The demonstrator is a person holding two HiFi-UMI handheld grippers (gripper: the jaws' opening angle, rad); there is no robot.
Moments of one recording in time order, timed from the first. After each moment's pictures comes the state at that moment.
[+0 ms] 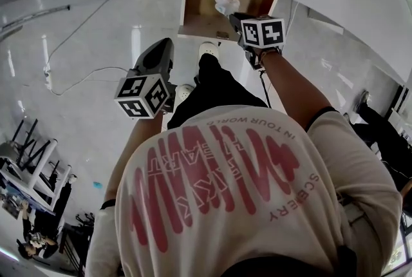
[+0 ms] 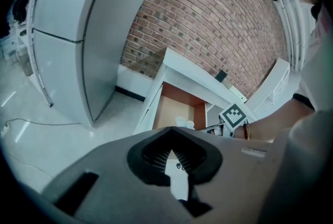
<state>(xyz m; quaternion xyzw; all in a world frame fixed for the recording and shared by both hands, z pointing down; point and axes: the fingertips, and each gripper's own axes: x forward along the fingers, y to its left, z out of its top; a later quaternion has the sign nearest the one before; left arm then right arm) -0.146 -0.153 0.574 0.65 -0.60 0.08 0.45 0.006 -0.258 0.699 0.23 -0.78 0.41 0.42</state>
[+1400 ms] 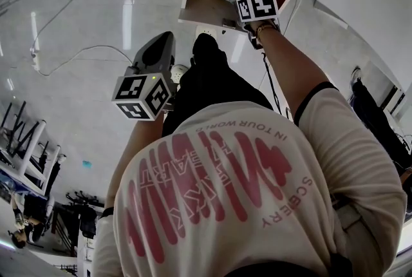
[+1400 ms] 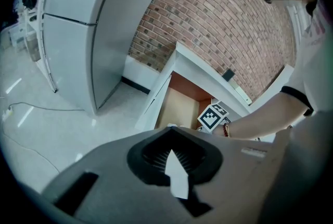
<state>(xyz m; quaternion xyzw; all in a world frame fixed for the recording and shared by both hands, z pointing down) -0.151 -0.138 0.602 0.62 -0.61 0.07 0.49 0.012 -0.256 0.793 0.21 -0.70 0.38 0.57</state>
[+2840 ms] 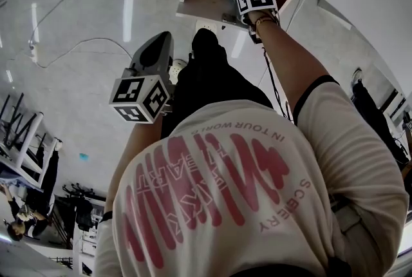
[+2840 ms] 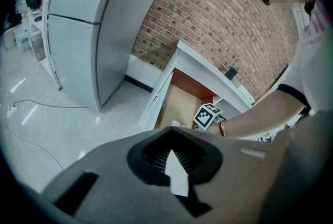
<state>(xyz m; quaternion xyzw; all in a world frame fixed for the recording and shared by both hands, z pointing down) -0.139 -0.122 0.608 0.60 -0.62 0.07 0.50 0.031 -0.244 0.823 0.20 -0.66 0.40 0.61</state>
